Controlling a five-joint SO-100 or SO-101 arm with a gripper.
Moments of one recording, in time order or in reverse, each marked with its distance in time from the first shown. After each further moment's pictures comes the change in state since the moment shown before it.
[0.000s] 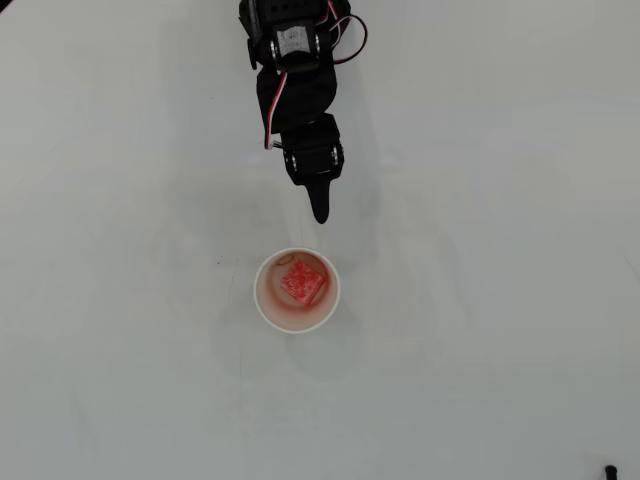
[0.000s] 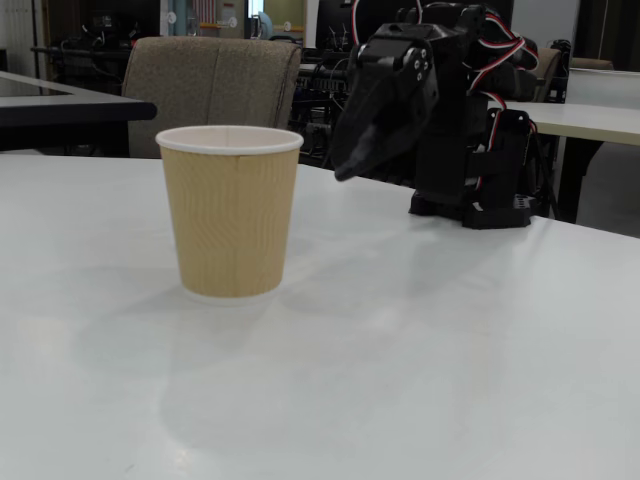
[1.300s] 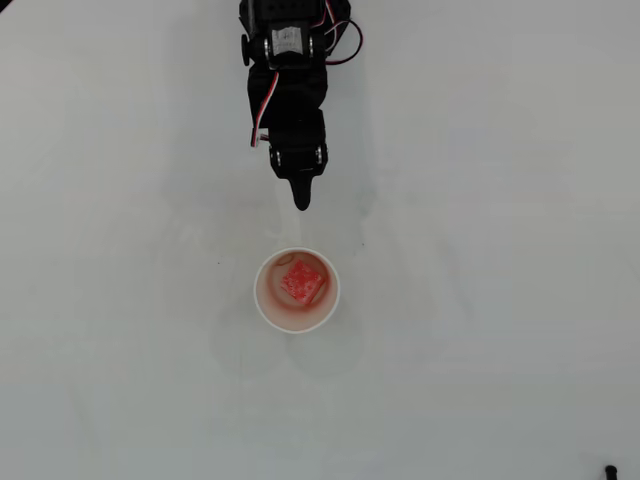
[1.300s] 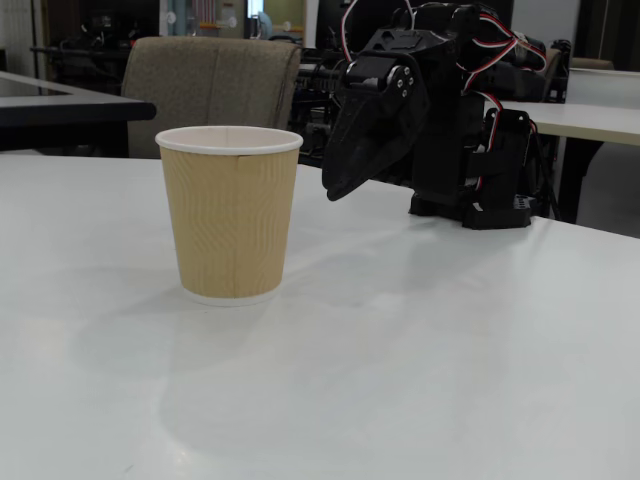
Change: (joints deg) arm 5.3 0.0 0.0 6.2 2.6
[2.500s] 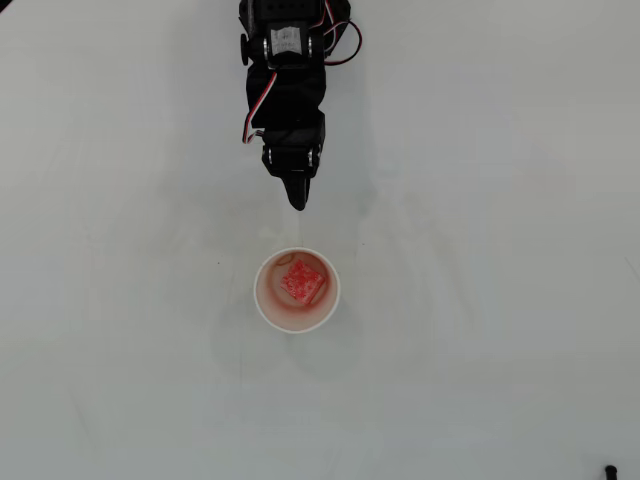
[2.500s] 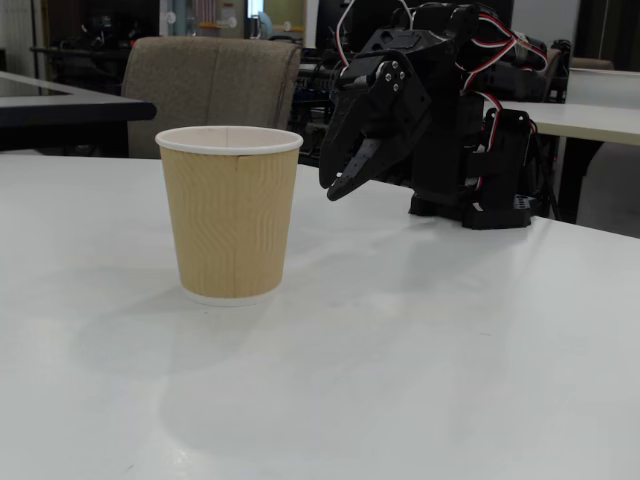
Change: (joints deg) arm 0.8 0.0 0.0 0.0 9.6
